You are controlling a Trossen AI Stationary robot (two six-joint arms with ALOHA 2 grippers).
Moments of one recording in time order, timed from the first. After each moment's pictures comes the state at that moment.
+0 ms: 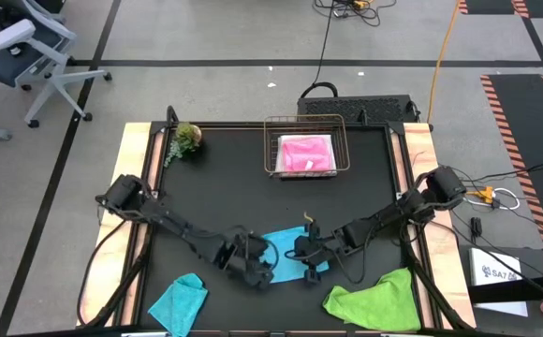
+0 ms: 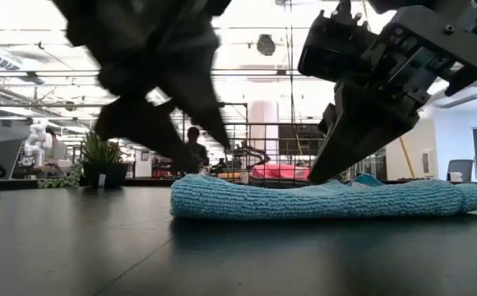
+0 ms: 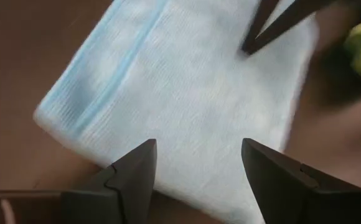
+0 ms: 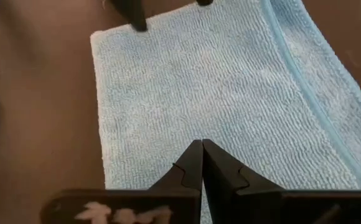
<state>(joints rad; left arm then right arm) -0.47 1.89 1.17 -0.25 -0.35 -1.10 0.41 1.77 0.85 0.07 0.16 0.49</state>
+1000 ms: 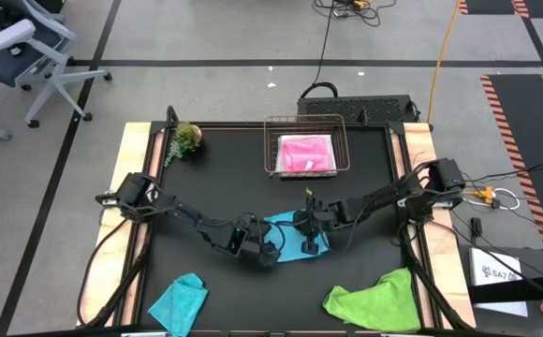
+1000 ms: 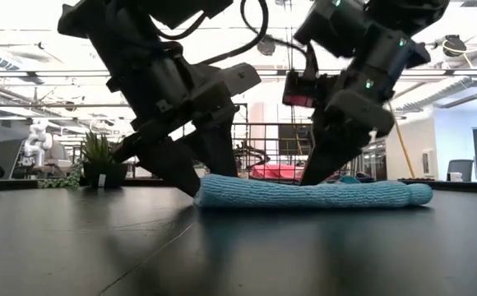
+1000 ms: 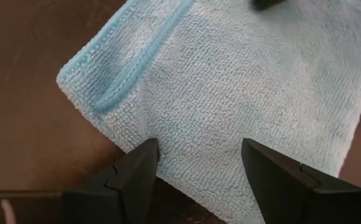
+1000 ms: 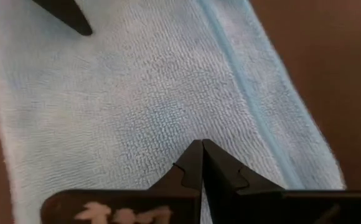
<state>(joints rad) -0.35 1.97 1.17 -0.34 -0.36 -1.17 0.19 1.73 0.85 -0.12 0.13 0.30</state>
